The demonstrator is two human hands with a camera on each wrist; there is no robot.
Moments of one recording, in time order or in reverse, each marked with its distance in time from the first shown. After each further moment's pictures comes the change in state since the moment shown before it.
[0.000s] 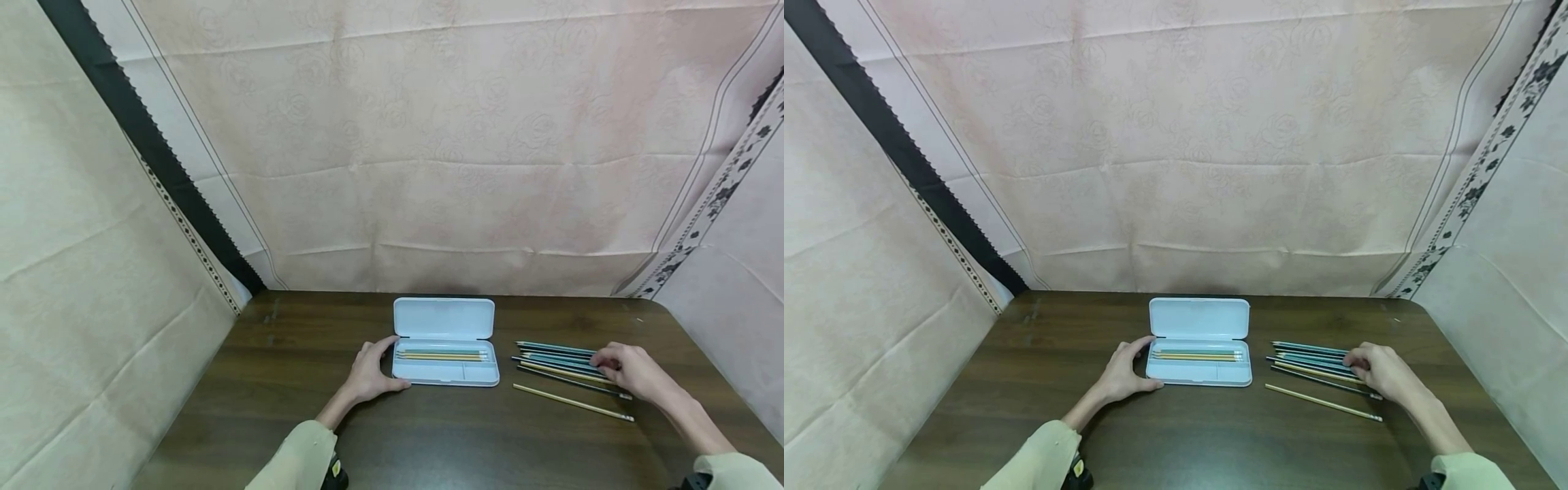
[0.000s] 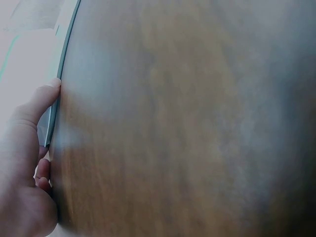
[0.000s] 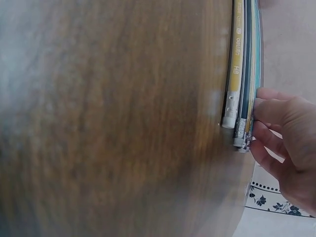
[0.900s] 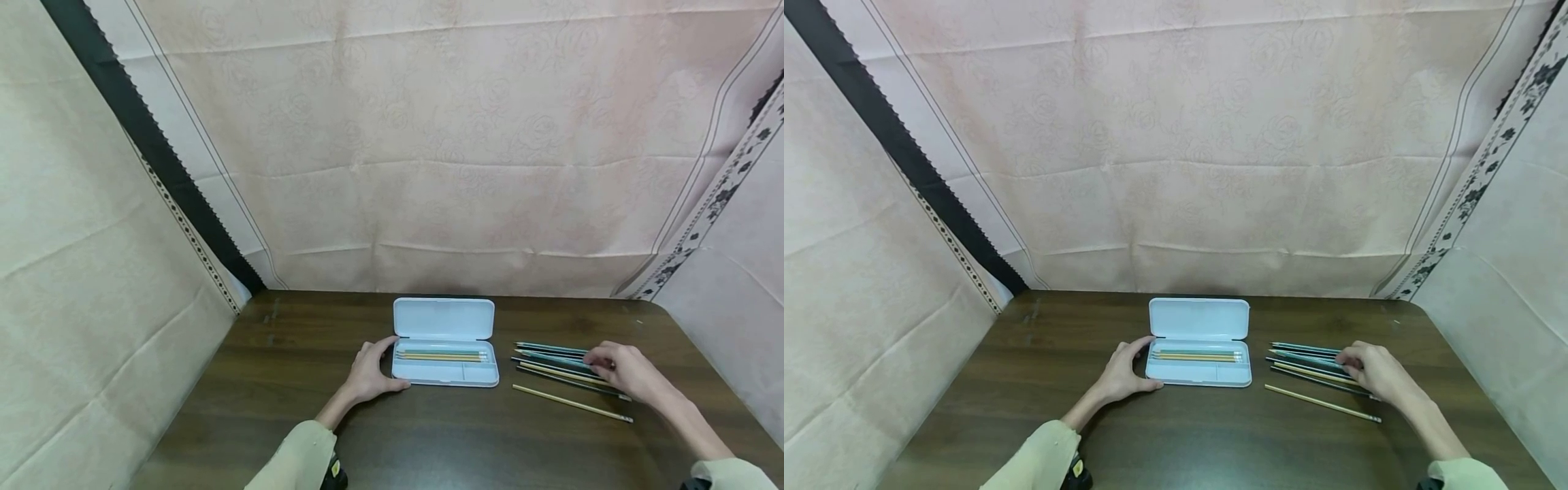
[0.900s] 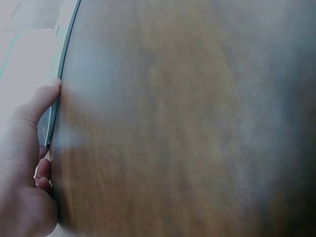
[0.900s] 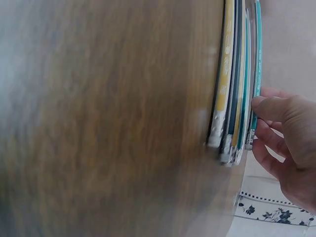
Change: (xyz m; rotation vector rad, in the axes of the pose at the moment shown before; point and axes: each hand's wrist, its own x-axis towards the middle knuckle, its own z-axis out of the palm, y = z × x) left_hand -0.001 0.000 0.000 -0.022 0.003 -0.005; right_hand 0.008 -0.013 -0.003 -0.008 0.038 -0.070
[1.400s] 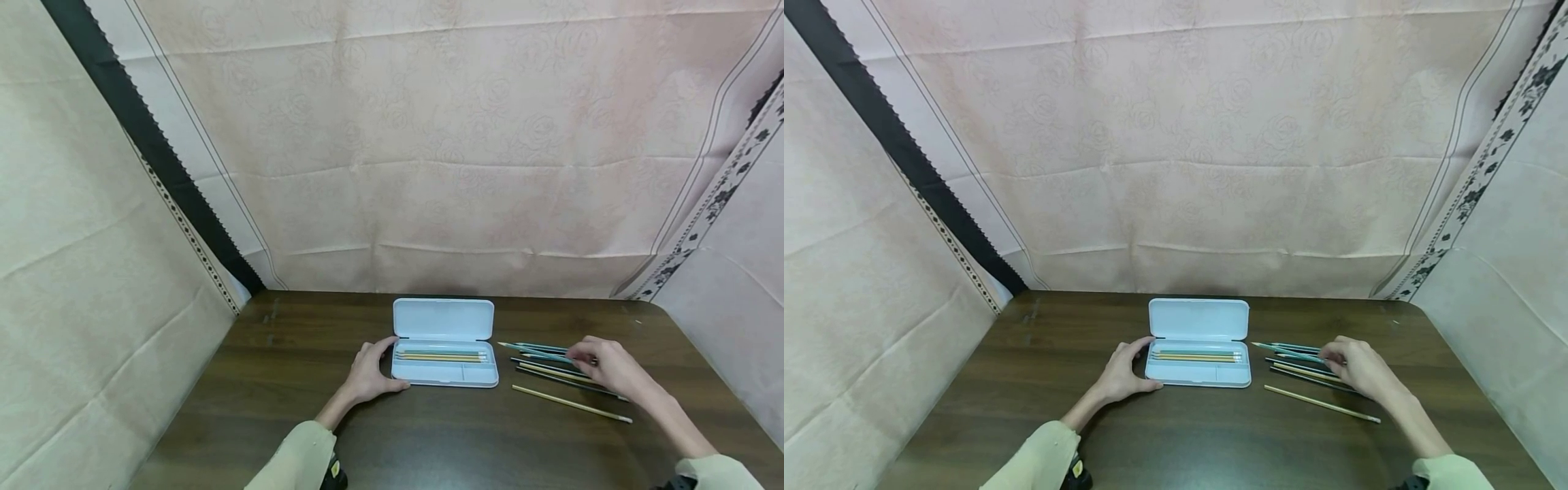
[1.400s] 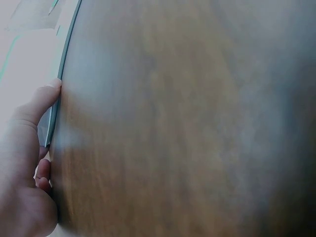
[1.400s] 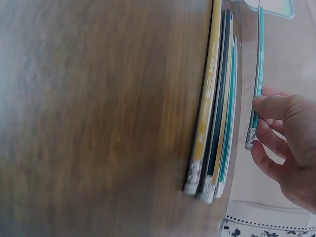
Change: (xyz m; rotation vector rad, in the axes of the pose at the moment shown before) left_hand 0.000 0.001 0.000 -0.001 0.000 0.006; right_hand 0.021 -0.023 0.005 0.035 0.048 -0.076
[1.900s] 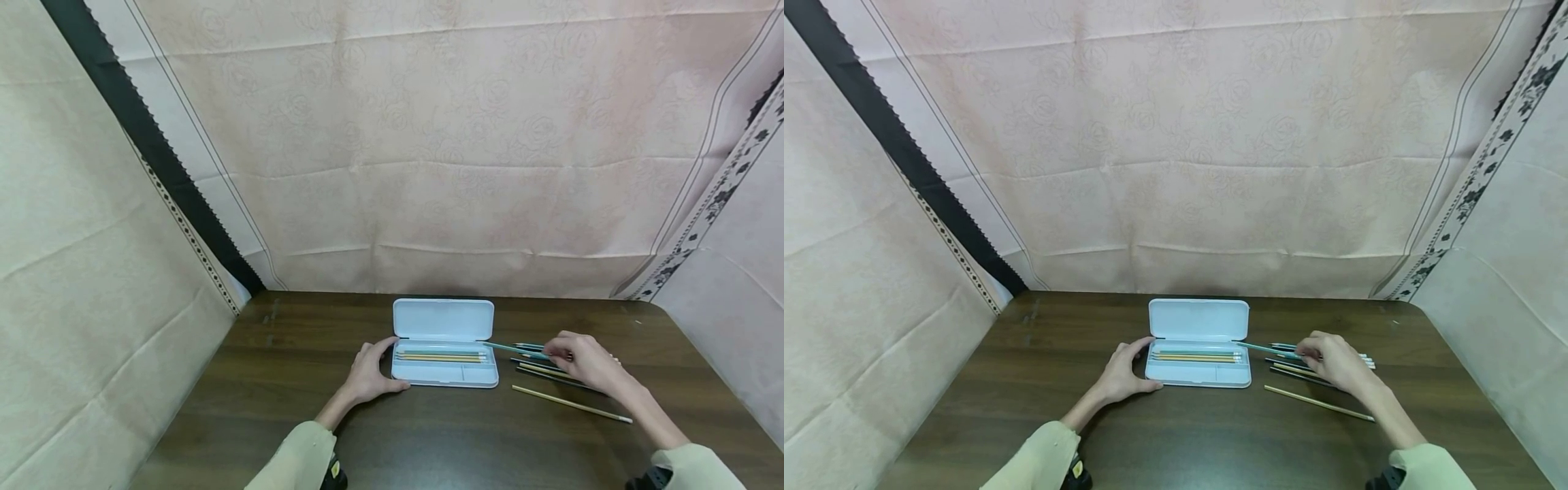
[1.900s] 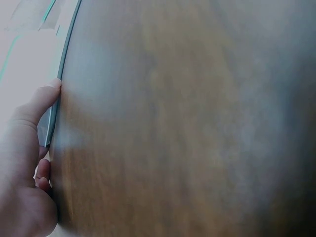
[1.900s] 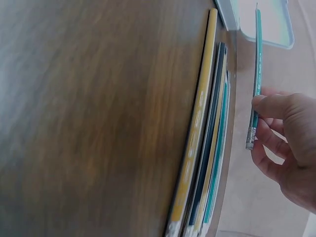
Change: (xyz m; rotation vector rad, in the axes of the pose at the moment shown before) left_hand -0.001 0.000 0.000 0.003 0.004 0.000; right_hand 0.027 -0.021 0.015 0.055 0.007 -0.061
